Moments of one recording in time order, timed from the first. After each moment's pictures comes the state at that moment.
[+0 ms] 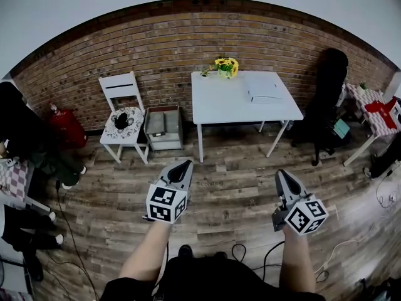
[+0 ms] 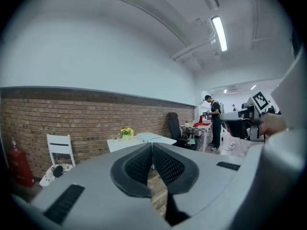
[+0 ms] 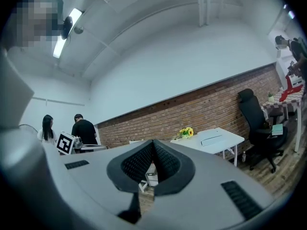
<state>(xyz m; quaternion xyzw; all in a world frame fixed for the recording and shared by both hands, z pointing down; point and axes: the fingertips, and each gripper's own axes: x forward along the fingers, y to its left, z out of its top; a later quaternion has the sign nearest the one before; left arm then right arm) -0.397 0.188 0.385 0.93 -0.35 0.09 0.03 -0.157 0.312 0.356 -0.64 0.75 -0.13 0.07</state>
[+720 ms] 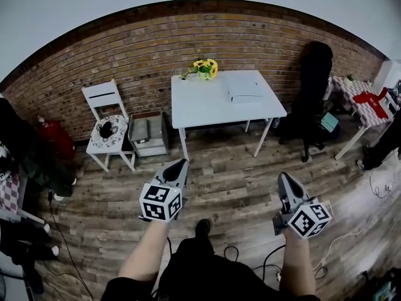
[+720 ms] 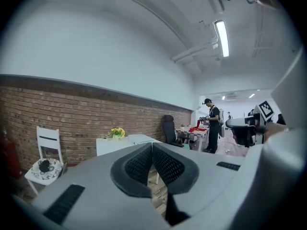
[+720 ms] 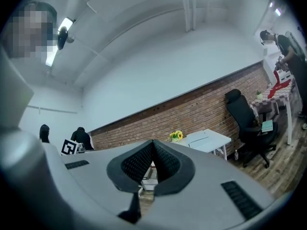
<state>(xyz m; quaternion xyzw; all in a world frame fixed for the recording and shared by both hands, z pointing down) -0.319 0.185 0.385 0.94 -0.33 0.07 0.07 -0.074 0.347 0.356 -0.66 0.73 -0.15 0.12</state>
